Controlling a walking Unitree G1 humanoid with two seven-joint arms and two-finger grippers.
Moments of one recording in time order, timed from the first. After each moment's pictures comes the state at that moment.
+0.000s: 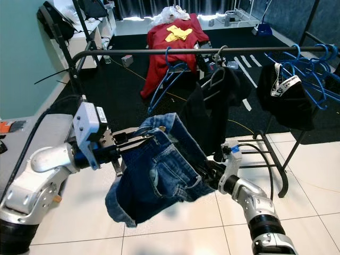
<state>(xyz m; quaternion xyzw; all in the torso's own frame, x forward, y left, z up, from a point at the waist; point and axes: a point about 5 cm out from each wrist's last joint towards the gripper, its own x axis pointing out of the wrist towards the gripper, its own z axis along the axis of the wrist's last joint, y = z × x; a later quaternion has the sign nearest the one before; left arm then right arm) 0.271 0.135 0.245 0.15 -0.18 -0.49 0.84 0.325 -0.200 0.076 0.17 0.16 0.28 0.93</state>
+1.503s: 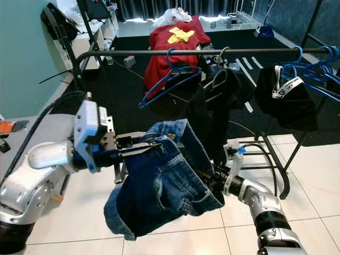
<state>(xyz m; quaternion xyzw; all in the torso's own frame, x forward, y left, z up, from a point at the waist) 0.268 0.122 0.244 0.16 -0.15 -0.54 0.81 0.324 -0.205 0.083 0.15 0.13 0.35 0.92</state>
